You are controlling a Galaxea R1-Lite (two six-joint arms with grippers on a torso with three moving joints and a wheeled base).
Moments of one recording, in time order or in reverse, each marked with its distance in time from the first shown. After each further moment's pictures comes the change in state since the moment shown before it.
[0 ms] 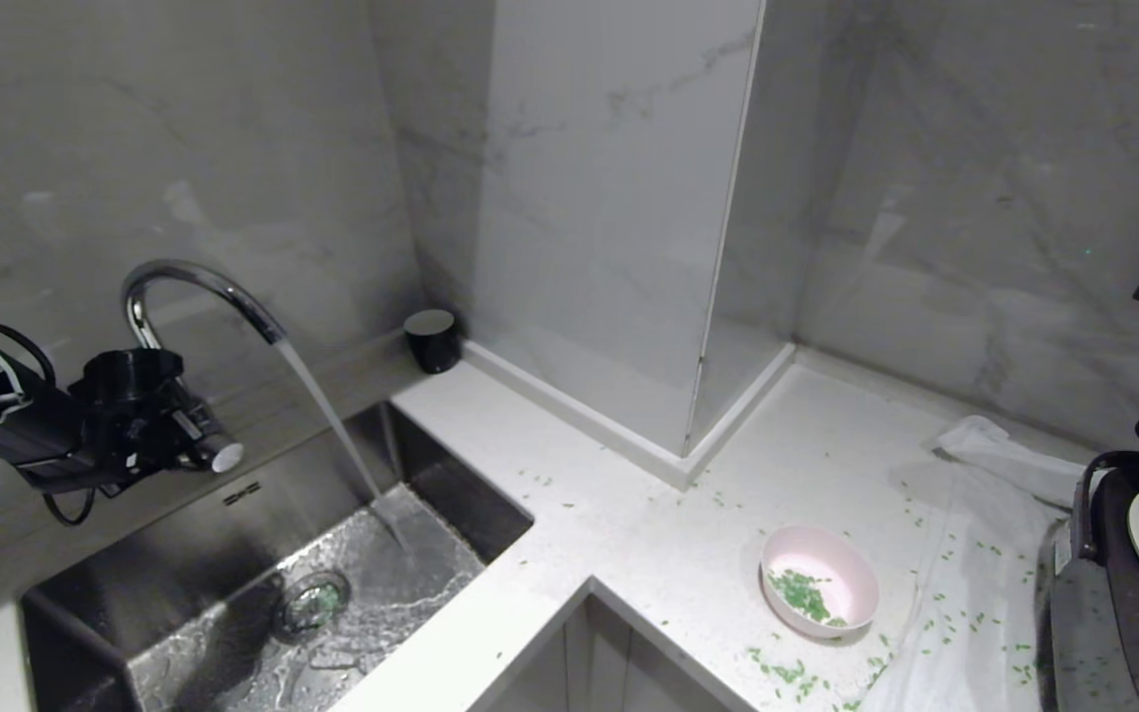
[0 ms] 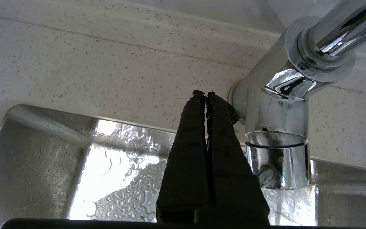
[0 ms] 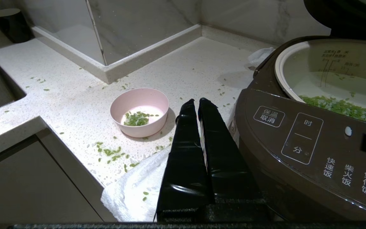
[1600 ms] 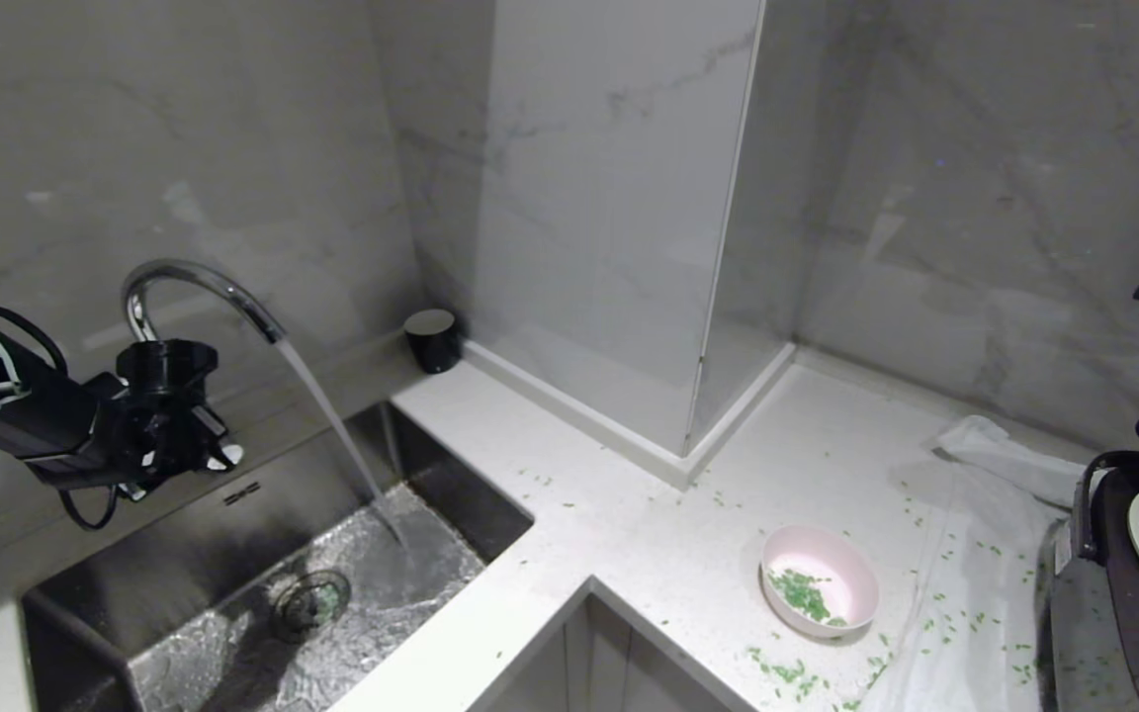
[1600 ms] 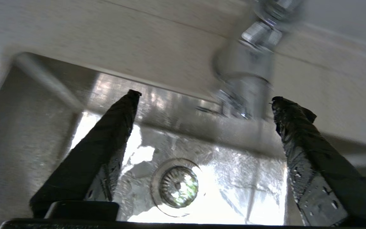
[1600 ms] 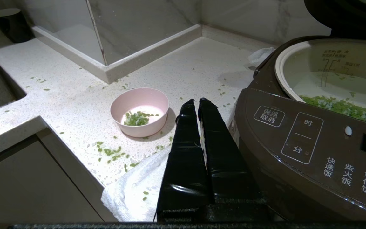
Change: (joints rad) left arm -0.110 -0.129 0.142 0.031 0.088 -0.166; right arm 0.000 0.000 0.000 0.000 0.000 0.000
